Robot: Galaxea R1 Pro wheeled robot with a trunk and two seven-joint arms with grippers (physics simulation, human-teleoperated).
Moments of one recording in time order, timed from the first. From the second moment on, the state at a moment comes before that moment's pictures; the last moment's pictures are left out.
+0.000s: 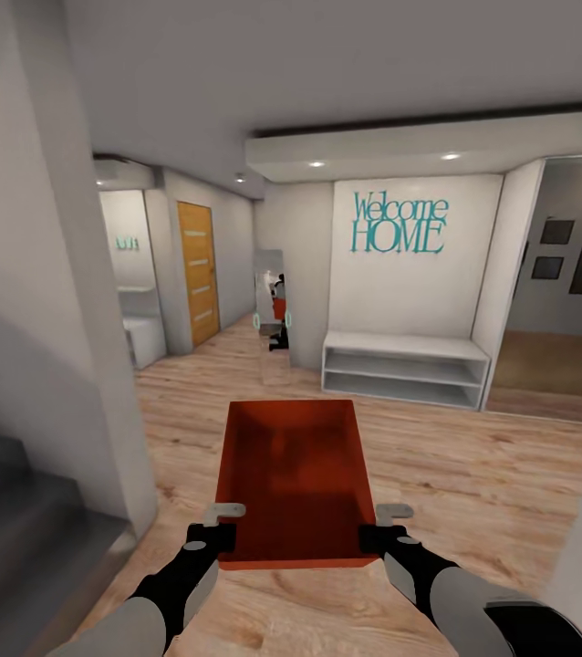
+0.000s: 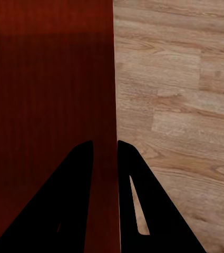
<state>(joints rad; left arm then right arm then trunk) -0.63 -0.13 -0.10 -0.31 0.04 0.04 0.20 -0.77 0.07 0.00 -0.01 -0.01 -0.06 -0.04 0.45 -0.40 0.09</state>
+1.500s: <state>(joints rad) -0.63 -0.13 -0.10 -0.31 0.04 0.04 0.19 -0.77 0.07 0.00 -0.01 -0.02 -0.06 -0.04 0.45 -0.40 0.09</state>
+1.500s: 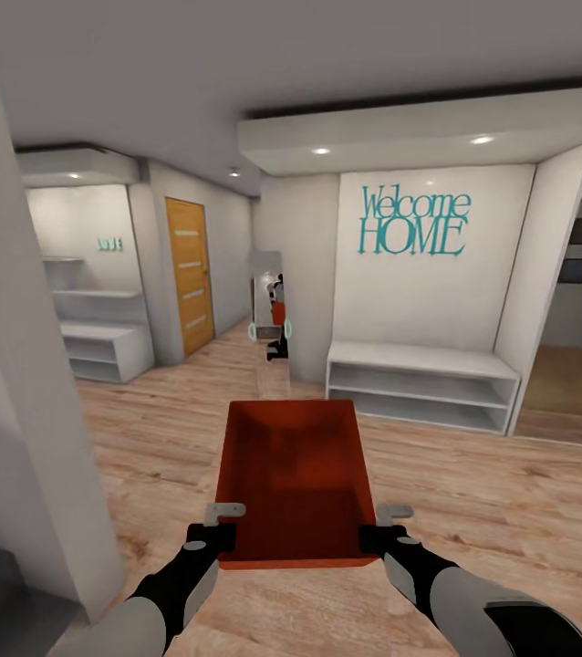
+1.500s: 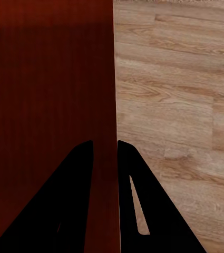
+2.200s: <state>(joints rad) -0.63 -0.13 -0.10 -0.31 0.04 0.04 0.19 -0.77 0.07 0.00 -0.01 -0.02 -0.06 -0.04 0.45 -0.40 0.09</state>
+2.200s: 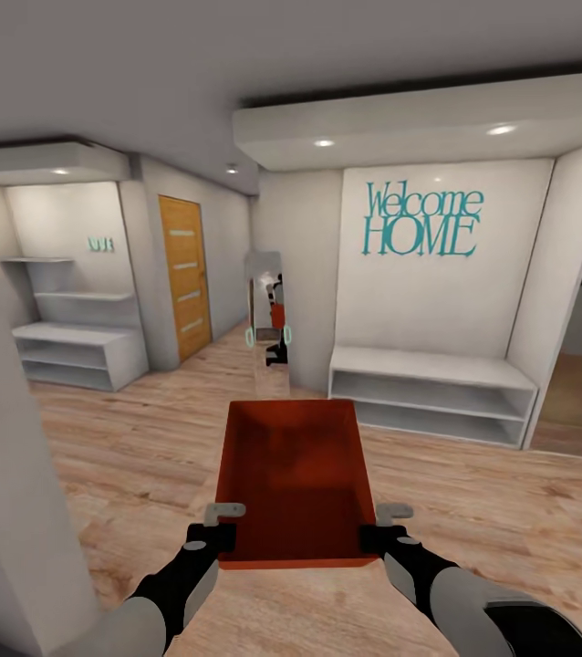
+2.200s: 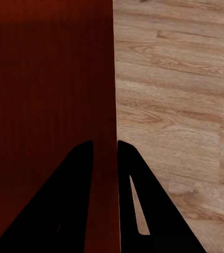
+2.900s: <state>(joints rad) -0.63 -0.13 -0.10 -0.31 0.04 0.04 0.20 -0.77 0.07 0.00 -0.01 -0.01 -0.06 -0.04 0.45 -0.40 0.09</state>
